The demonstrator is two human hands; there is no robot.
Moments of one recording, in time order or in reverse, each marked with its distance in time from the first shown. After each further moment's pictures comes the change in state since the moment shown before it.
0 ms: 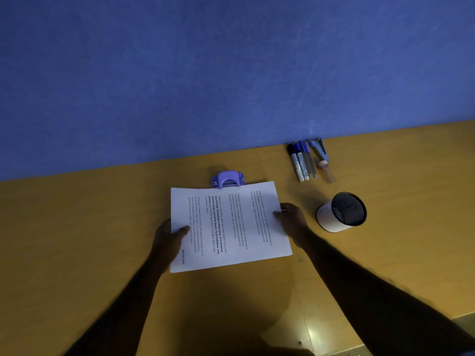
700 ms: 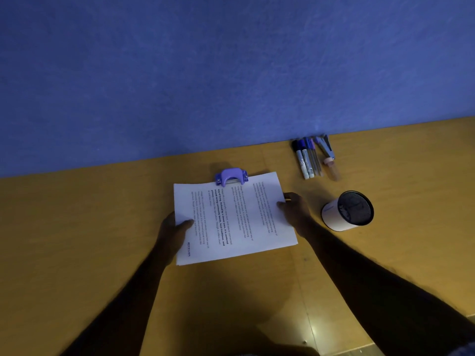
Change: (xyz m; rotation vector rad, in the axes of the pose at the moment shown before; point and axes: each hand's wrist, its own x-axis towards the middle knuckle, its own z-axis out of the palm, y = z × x) left_hand 0.017 0.002 0.002 -0.047 -0.036 -0.030; right_hand 0.018 -0.014 -0.001 -0.071 0.038 -0.022
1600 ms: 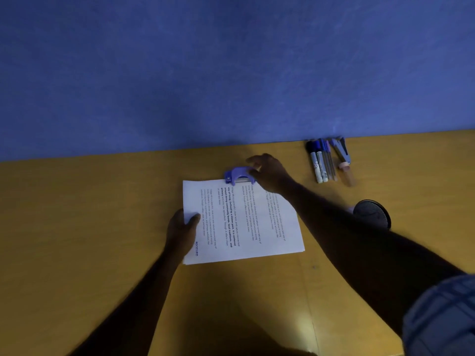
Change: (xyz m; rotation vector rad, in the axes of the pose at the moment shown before) left_hand 0.011 -0.012 0.014 0.103 0.202 0.026; right_hand 0.031 -0.115 0.047 -0.623 -0.152 -0.634
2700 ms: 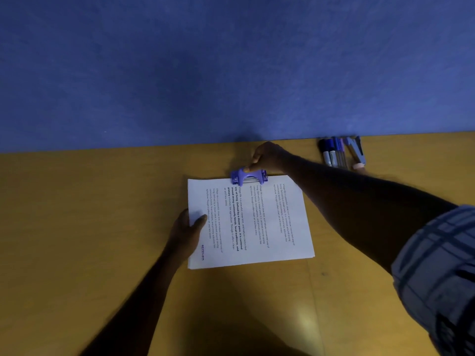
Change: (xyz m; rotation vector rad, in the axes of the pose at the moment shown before) left_hand 0.005 0.003 -0.008 0.064 -0.149 -0.041; right_hand 0.065 -0.005 -0.004 -0.130 -0.348 0.094
